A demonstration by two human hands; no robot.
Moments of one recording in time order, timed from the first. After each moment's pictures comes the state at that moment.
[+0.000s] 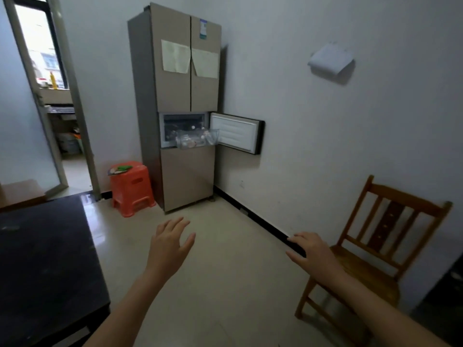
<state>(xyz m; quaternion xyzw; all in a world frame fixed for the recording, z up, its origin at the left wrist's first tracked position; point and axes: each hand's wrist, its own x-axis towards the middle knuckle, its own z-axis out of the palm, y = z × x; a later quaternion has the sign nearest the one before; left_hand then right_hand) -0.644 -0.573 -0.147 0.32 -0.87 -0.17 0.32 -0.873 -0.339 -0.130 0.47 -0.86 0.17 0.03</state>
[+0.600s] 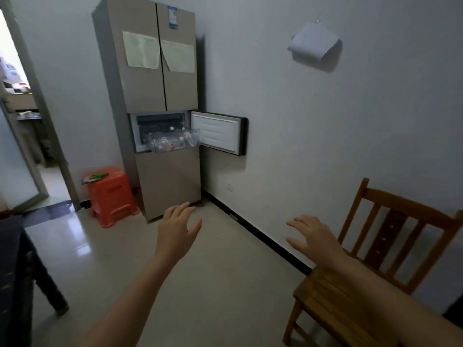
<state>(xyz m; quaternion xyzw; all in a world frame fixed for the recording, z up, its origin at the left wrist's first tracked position) -0.911 -0.572 -0.135 0.32 -0.88 -0.16 0.32 -1.127 -0.341 -0.129 0.50 -0.85 0.16 0.06</state>
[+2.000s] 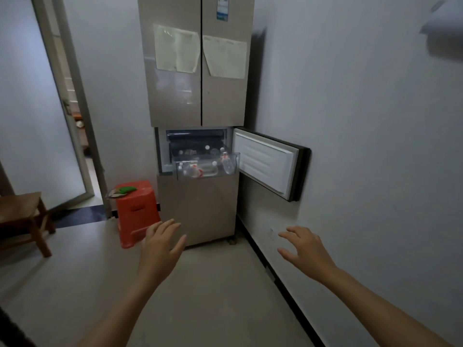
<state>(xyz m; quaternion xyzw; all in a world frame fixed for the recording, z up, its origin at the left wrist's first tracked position) -1.220 -0.925 -0.144 0.48 -0.79 -0.11 0.35 -1.516 -0.784 -0.127 0.63 -0.76 0.19 0.05</state>
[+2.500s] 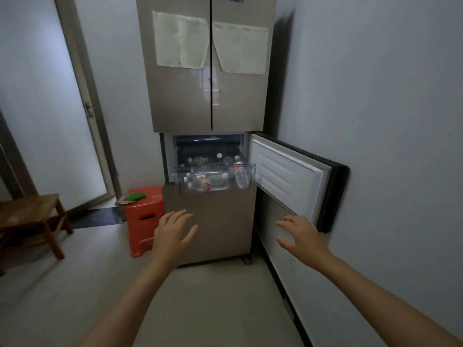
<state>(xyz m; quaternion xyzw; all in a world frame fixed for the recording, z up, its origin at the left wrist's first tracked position) -1.375 -1.096 -0.132 0.51 -0.77 -0.08 0.36 -1.660 -1.006 -0.119 0.69 -0.69 0.23 0.03</state>
